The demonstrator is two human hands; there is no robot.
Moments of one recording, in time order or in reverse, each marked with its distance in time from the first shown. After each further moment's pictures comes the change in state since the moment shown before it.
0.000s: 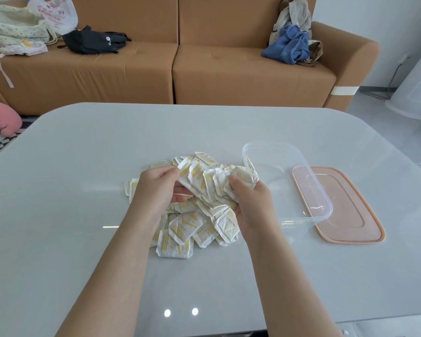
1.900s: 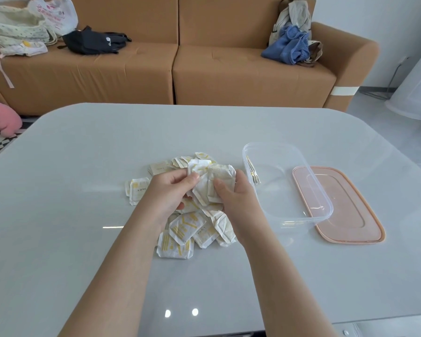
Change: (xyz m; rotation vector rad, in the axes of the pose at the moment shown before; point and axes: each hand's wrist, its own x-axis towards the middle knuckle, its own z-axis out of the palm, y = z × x) left_hand -0.007 -0.002 0.005 0.109 -0.132 -0.007; right_hand -0.005 0.008 0.011 -0.319 -0.182 -0.136
